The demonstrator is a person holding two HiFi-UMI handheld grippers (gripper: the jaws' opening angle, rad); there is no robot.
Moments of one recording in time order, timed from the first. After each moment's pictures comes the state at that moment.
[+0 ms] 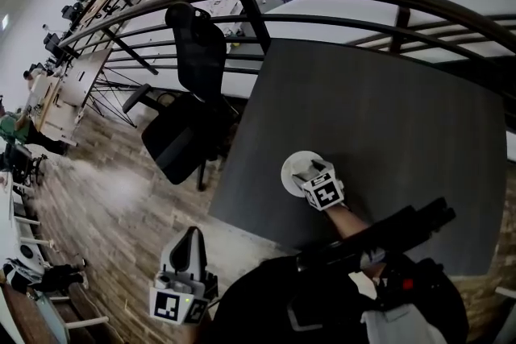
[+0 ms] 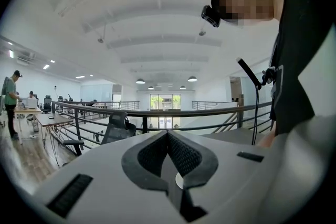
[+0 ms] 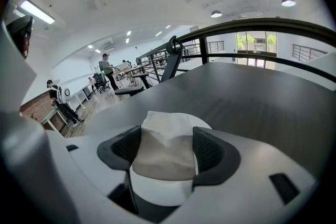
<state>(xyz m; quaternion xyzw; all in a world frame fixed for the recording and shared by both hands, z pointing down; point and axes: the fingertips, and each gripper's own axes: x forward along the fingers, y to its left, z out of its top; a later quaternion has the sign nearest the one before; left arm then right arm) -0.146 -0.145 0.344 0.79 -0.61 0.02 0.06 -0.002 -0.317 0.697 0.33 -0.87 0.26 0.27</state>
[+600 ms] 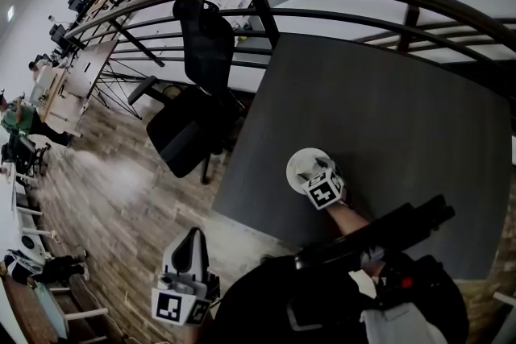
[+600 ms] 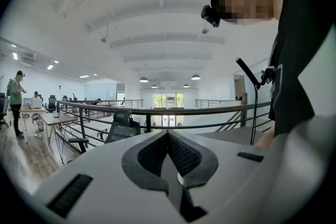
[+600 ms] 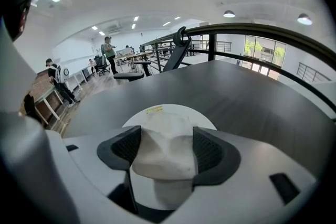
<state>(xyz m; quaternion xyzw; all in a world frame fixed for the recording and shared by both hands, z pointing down) -0.163 -0.131 0.363 0.77 -0.63 0.06 0.07 -0.007 -0.319 0.728 0.32 -0.86 0.20 0.35</state>
